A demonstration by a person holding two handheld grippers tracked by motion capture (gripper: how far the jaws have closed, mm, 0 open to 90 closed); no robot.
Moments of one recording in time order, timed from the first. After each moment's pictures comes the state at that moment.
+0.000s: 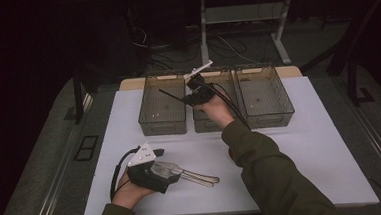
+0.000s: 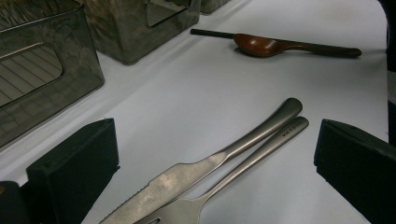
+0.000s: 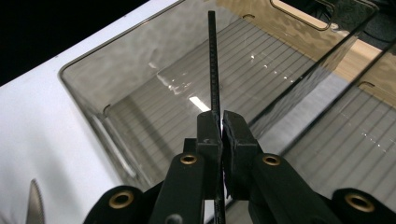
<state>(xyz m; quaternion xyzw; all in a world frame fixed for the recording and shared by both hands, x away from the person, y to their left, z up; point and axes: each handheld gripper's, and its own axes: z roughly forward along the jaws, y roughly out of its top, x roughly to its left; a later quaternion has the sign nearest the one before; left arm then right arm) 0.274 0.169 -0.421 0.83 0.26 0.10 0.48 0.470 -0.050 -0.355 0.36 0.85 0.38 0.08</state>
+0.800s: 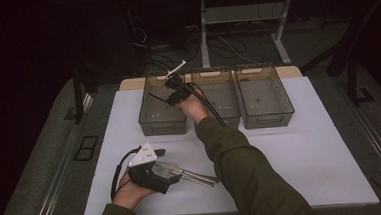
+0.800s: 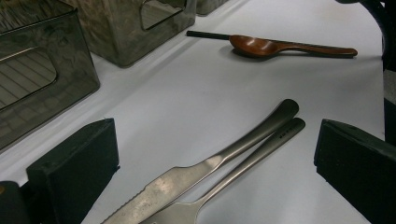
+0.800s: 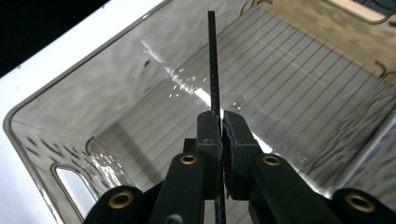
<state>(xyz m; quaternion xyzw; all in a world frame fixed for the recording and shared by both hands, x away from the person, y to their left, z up) 0.274 0.166 -0.421 0.83 0.25 0.10 0.48 0.503 0.016 -0.375 0.39 0.86 0.33 0.07</state>
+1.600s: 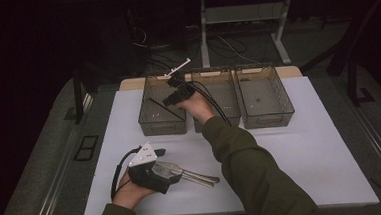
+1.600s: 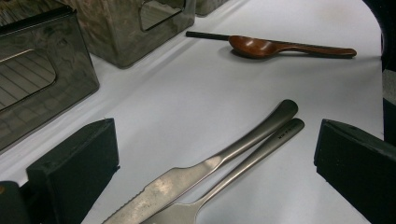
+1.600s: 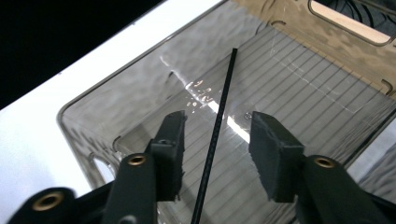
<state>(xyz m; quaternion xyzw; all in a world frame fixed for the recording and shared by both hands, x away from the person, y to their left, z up) 0.274 0.167 -0.420 0.84 0.25 0.10 0.48 0.495 0.003 -0.362 0.37 0.85 0.37 0.05</state>
